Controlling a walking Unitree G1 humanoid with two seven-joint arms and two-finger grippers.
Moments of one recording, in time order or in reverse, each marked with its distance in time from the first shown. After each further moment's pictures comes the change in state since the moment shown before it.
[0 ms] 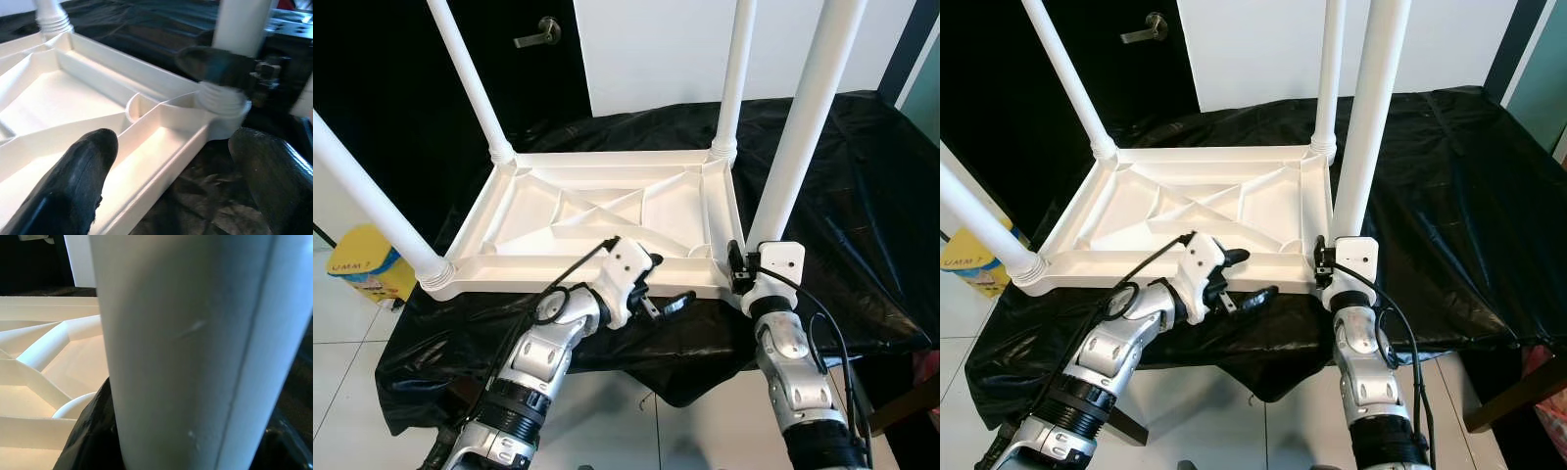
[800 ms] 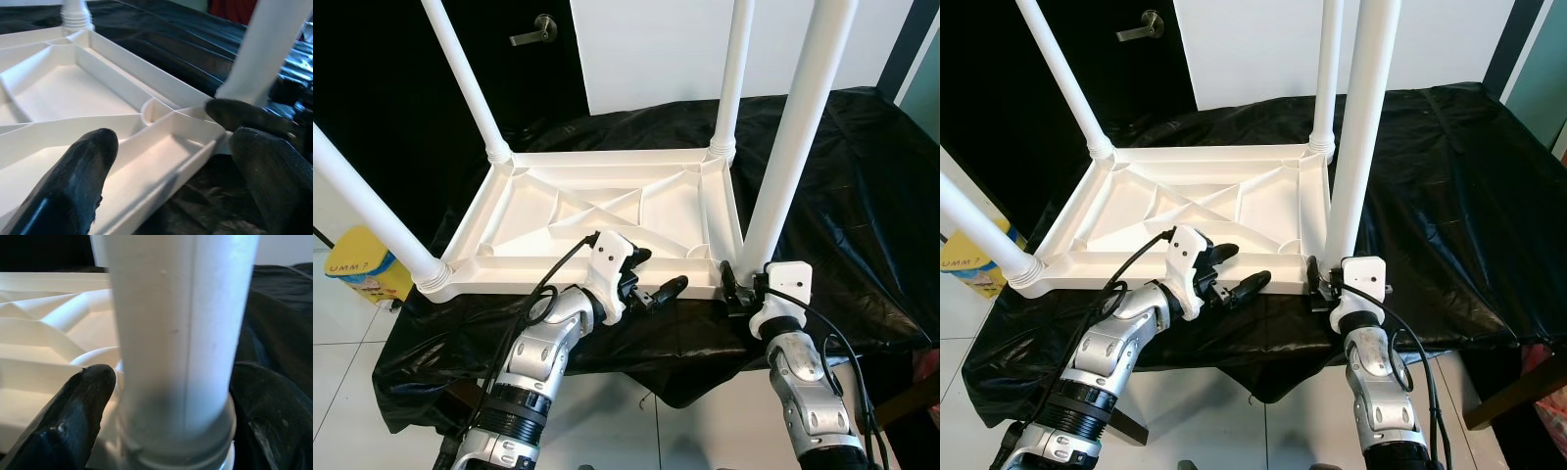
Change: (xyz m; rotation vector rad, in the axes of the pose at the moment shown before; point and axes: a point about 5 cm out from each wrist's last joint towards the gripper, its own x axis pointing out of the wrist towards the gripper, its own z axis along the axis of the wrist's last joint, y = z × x) left arm -0.009 0.009 0.002 -0.116 -0.062 0.074; right arm -0.021 -0.014 -0.008 -0.008 0.003 0.135
